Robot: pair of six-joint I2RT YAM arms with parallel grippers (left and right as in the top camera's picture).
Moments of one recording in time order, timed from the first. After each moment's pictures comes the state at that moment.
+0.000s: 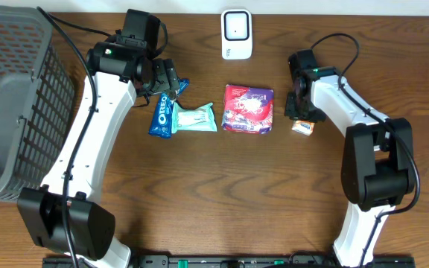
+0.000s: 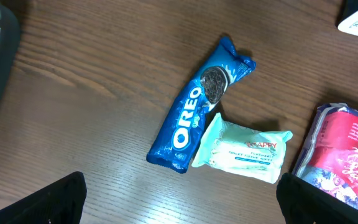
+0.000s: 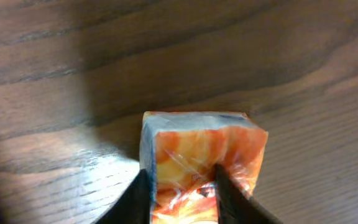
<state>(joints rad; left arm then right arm) -0.23 1.74 1.70 -1.14 -0.14 -0.46 0.19 2.07 1.45 -0.83 0.20 0.42</state>
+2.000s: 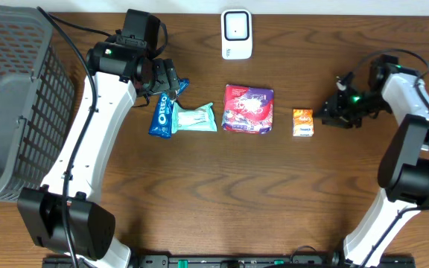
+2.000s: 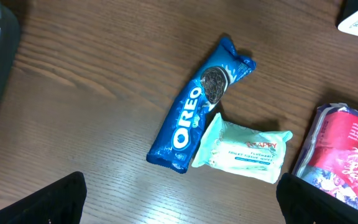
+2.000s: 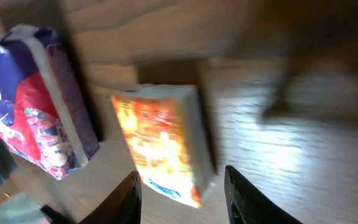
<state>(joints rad) -0.23 1.74 1.70 -1.14 -0.14 -0.46 -0.22 2.11 1.52 -1.04 -0.58 -0.01</state>
